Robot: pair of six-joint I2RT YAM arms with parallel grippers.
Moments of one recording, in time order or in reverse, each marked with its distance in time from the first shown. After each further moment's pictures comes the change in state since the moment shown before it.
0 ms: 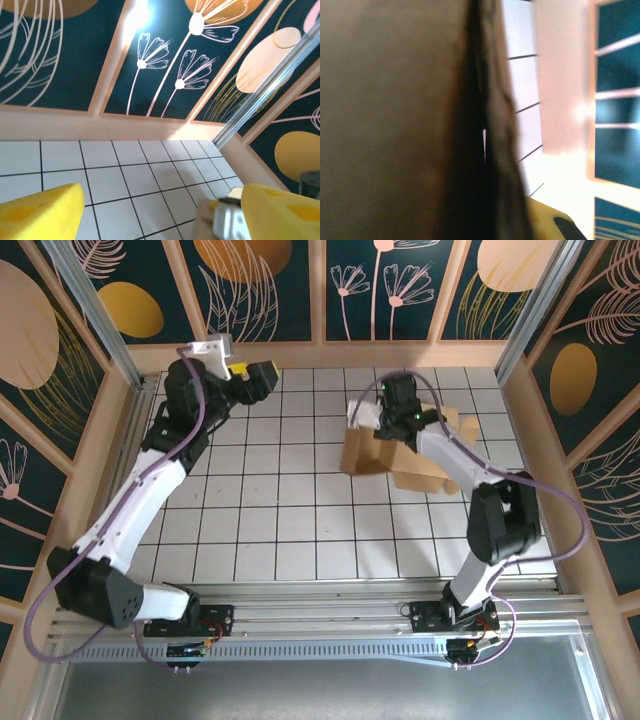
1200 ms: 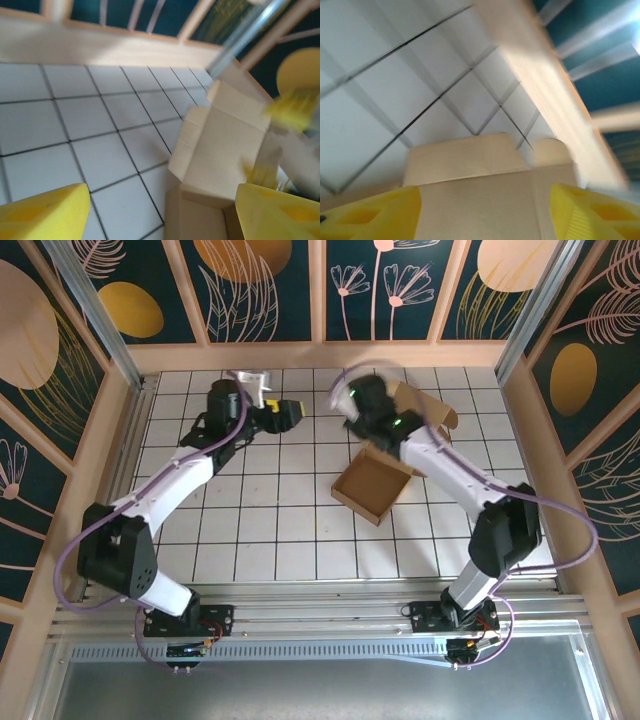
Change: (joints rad) left arm -0.071 0.224 -0.099 0.077 0.193 0.053; right arm 0.152 -0.039 0.202 -0.154 0.282 0.888
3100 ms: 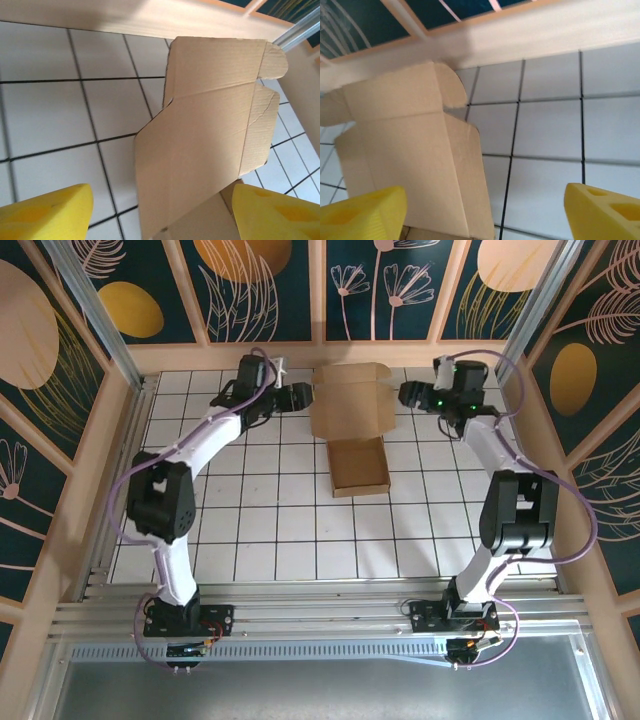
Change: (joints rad) left arm 0.036 0.444 0.470 -0.243 -0.061 -0.037; right arm -0.553 0.134 -0.111 0.359 -0.864 0.588
